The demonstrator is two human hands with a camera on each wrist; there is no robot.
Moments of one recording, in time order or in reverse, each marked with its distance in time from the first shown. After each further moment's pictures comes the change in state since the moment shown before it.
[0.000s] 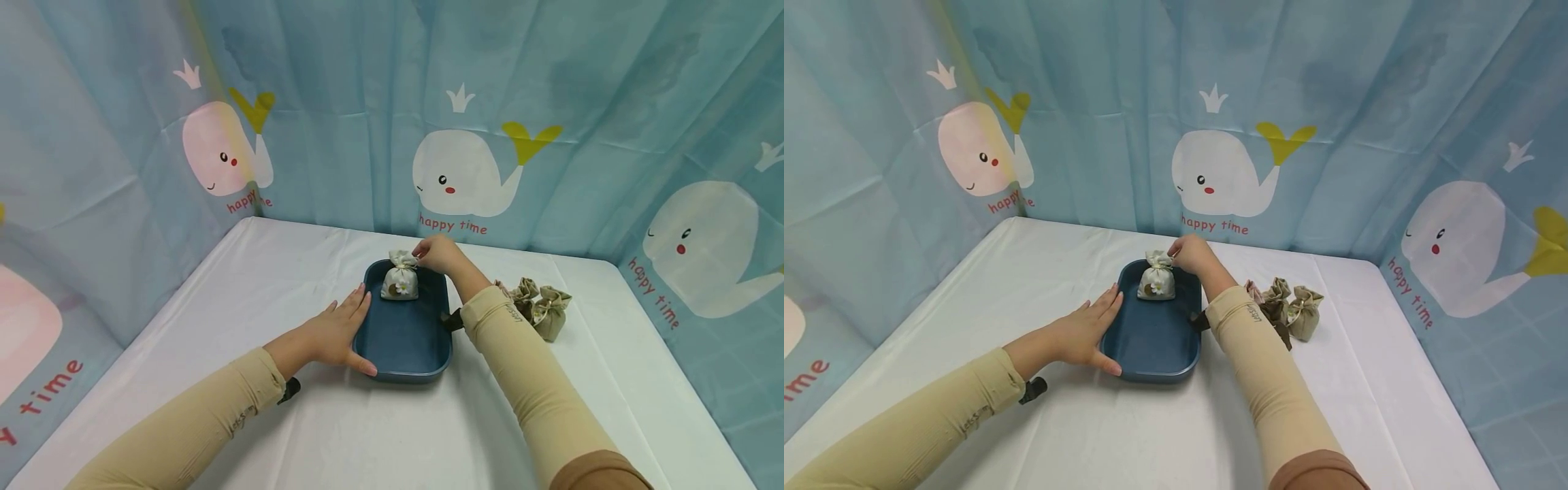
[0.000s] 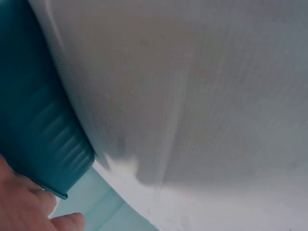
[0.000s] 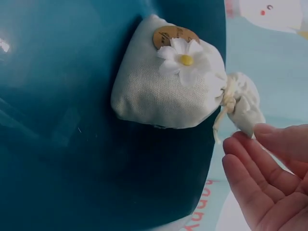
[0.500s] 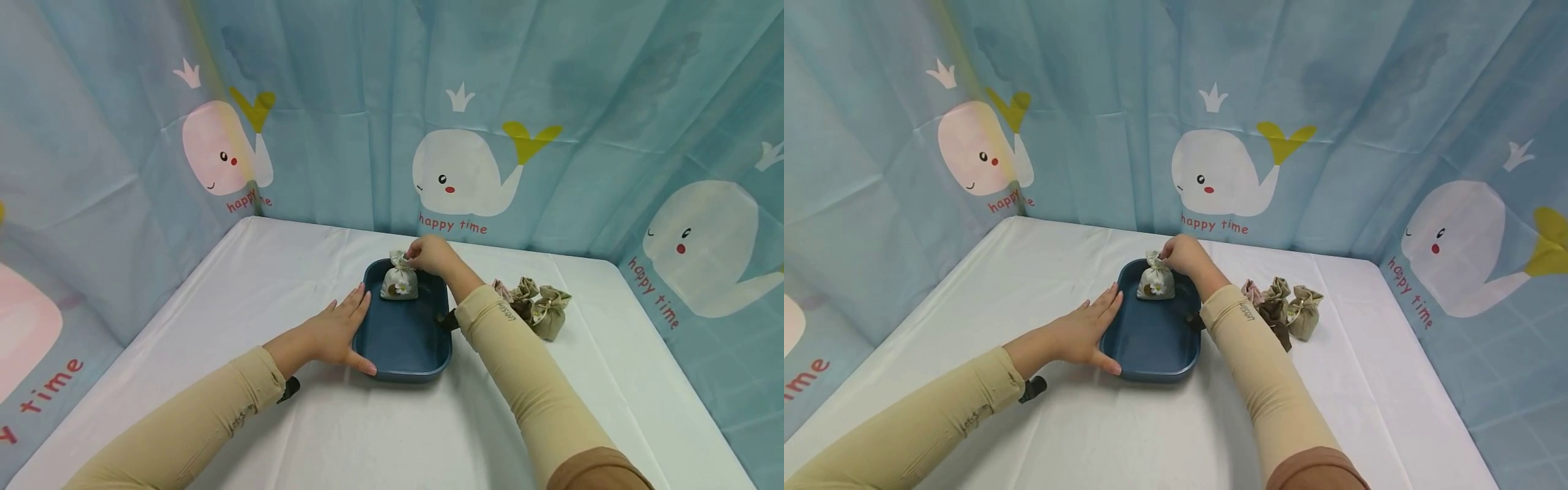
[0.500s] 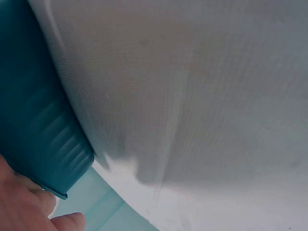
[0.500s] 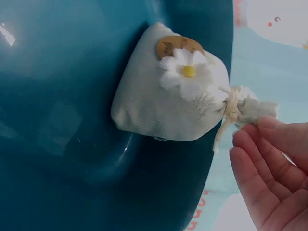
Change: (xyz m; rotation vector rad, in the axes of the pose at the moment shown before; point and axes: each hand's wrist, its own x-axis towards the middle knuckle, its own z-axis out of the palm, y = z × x) left_hand 0.000 0.000 0.000 0.005 -0.005 0.004; right_hand 0.004 -0.007 0.008 -0.121 0.004 -0.099
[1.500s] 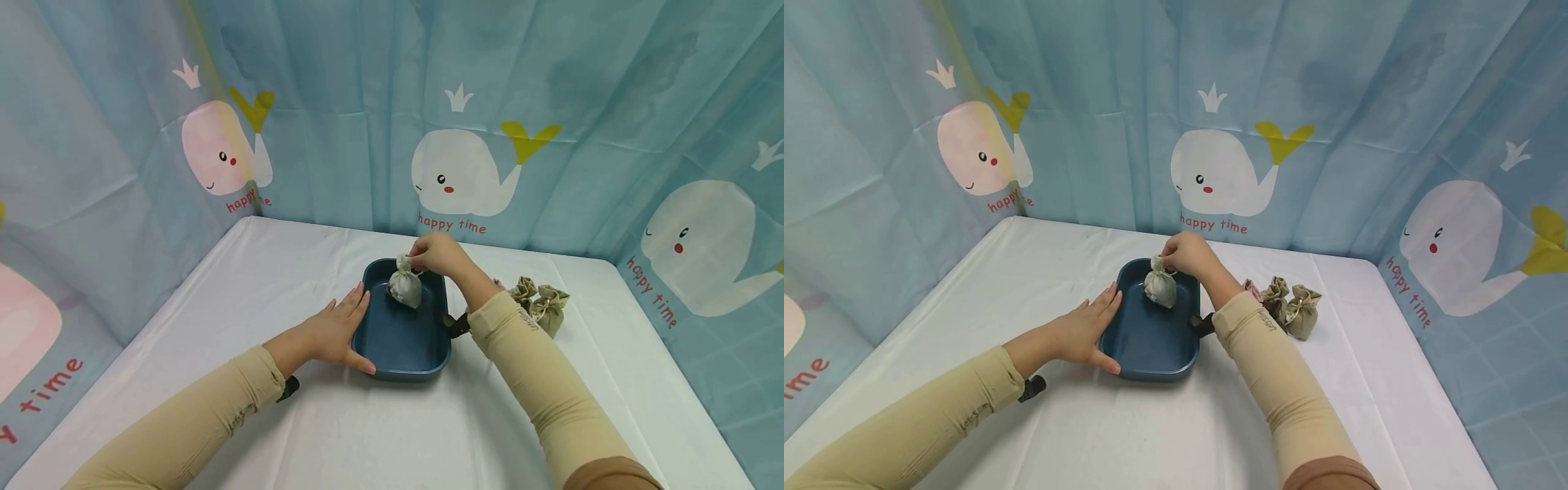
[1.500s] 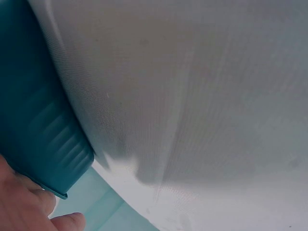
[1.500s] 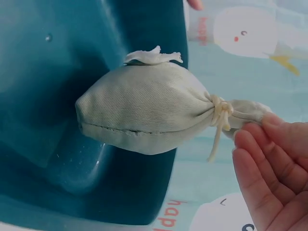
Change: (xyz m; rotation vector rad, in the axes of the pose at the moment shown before) left_hand 0.001 -0.001 0.001 0.010 -0.007 -0.007; right_hand -0.030 -0.013 -0.020 0.132 0.001 0.007
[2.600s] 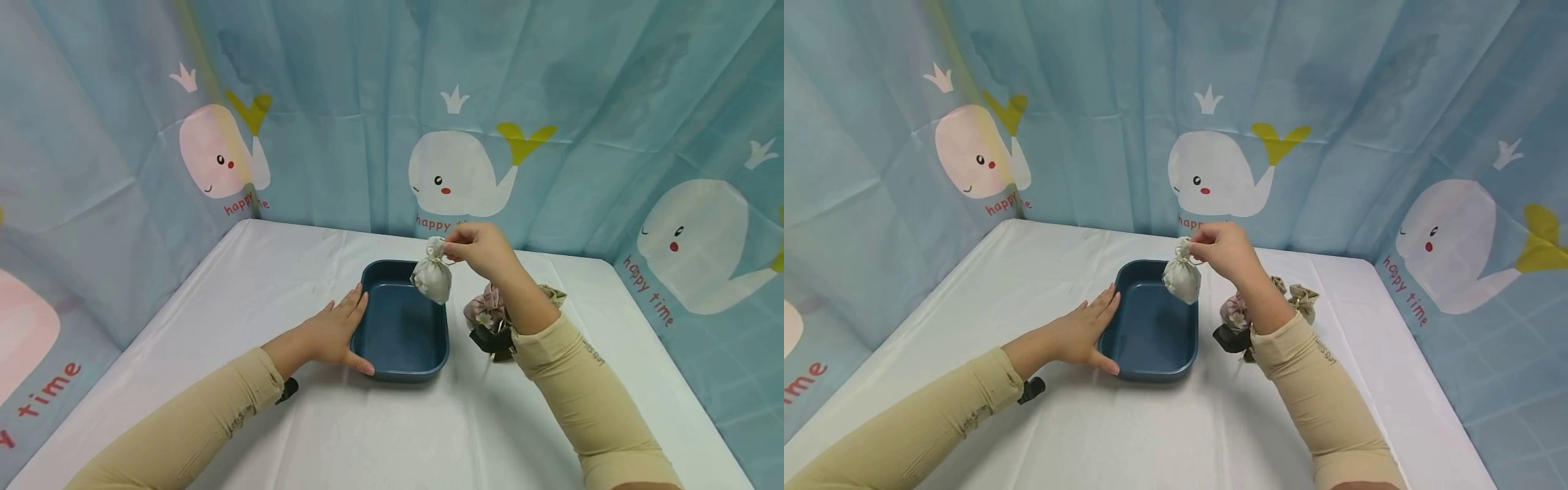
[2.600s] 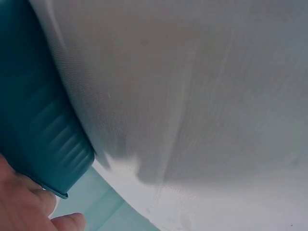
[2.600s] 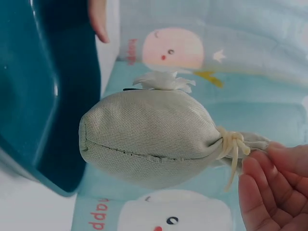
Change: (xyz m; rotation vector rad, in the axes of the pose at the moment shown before) left_hand -0.003 0.001 -0.001 -0.012 0.029 0.019; right_hand -0.078 -0.014 -0.053 0.163 0.232 -0.004
